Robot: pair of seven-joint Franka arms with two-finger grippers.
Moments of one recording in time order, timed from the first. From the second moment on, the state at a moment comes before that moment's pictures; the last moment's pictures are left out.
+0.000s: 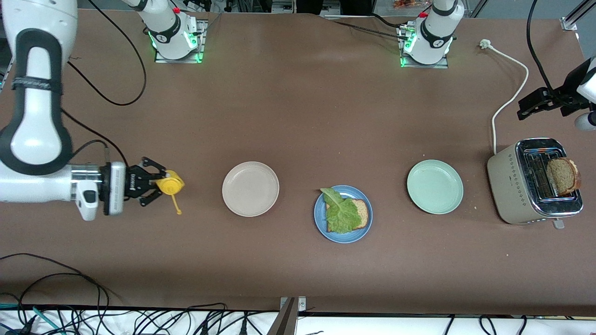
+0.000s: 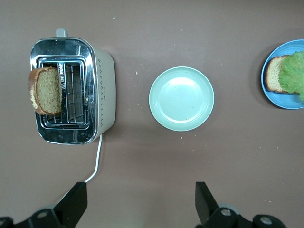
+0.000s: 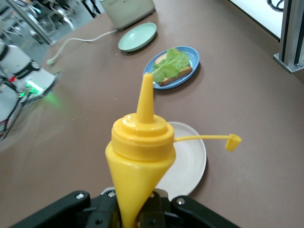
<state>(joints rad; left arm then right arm) -0.07 0.03 0.08 -1.53 0.06 1.49 -0.08 0.26 0.62 -0.32 -1.39 1.01 1.62 -1.52</state>
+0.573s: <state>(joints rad) -0.07 0.03 0.08 -1.53 0.06 1.49 -0.08 0.65 0.69 -0.31 -1.35 0.76 2.17 -1.06</state>
